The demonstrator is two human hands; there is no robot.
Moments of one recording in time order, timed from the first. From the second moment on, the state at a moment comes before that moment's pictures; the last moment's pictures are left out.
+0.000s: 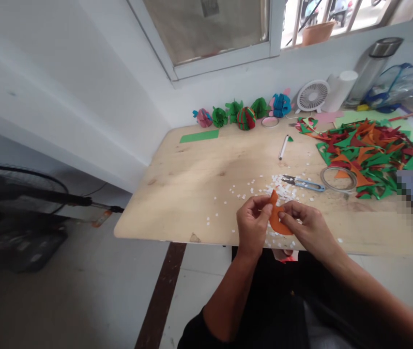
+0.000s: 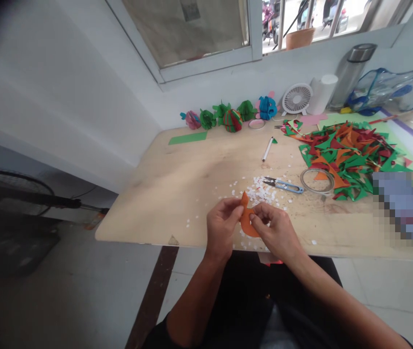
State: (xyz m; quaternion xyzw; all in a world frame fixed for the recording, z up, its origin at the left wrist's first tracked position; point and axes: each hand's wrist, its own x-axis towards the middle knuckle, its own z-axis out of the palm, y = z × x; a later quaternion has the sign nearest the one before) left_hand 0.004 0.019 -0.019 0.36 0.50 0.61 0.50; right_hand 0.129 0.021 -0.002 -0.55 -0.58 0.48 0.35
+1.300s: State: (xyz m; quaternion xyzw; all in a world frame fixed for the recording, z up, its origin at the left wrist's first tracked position) left_hand -0.009 0.019 -0.018 0.39 0.54 0.58 0.47; right_hand 0.131 0.007 -0.002 -0.49 -0.48 0.65 0.32
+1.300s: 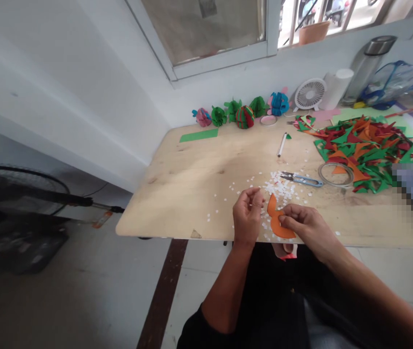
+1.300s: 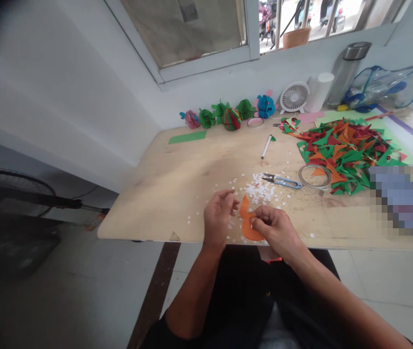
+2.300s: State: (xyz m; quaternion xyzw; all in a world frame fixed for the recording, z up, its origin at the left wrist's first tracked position) left_hand 0.005 -0.012 -0.031 0.31 0.49 0.51 0.64; right_hand 0.139 -0.003 -0.019 -0.57 -0.55 0.47 0.40
